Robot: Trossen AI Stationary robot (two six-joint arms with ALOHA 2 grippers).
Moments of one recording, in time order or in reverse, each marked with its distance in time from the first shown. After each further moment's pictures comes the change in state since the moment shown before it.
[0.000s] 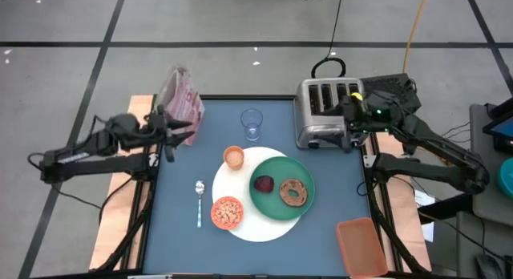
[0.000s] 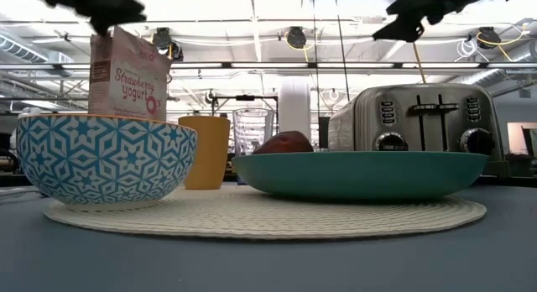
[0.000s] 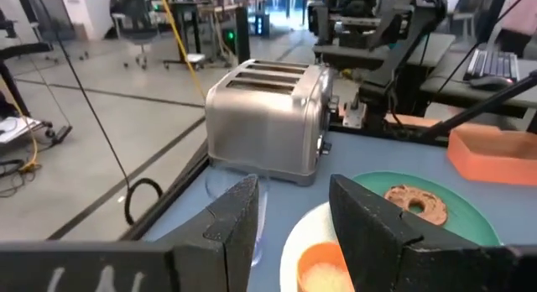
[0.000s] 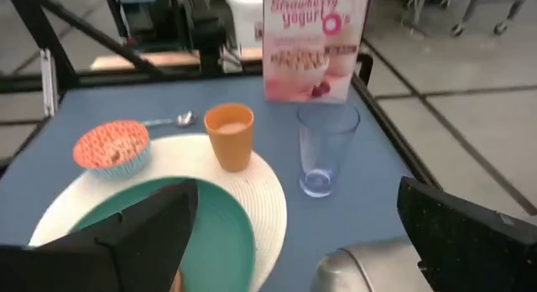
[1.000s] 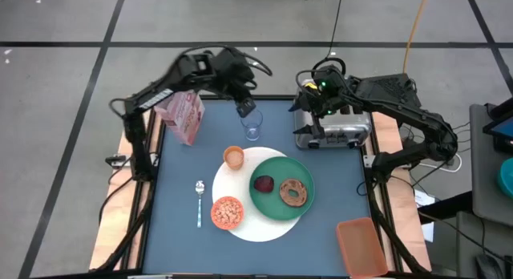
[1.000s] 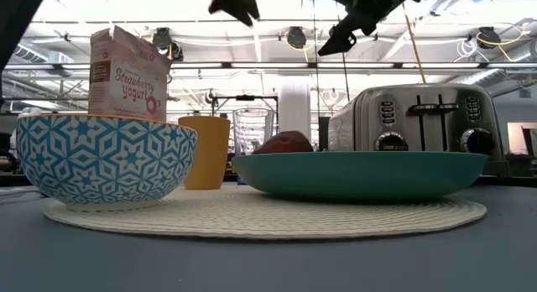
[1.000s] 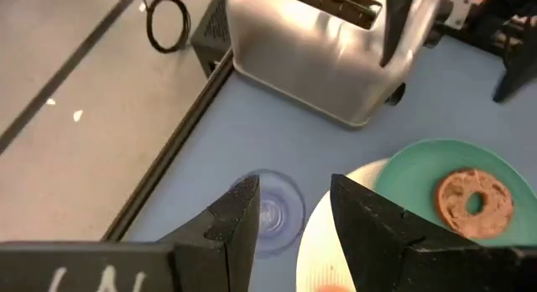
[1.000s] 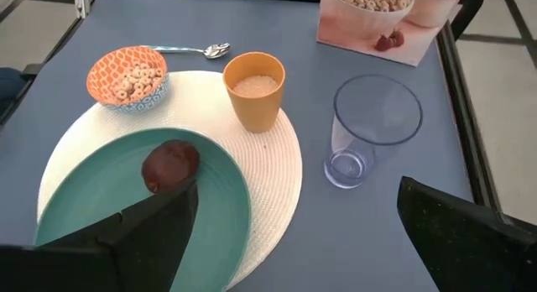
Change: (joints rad) left arm 0.117 1.425 1.670 -0.959 -0.010 -0.114; right arm 0.001 0.608 0.487 -0.267 -0.133 -0.311
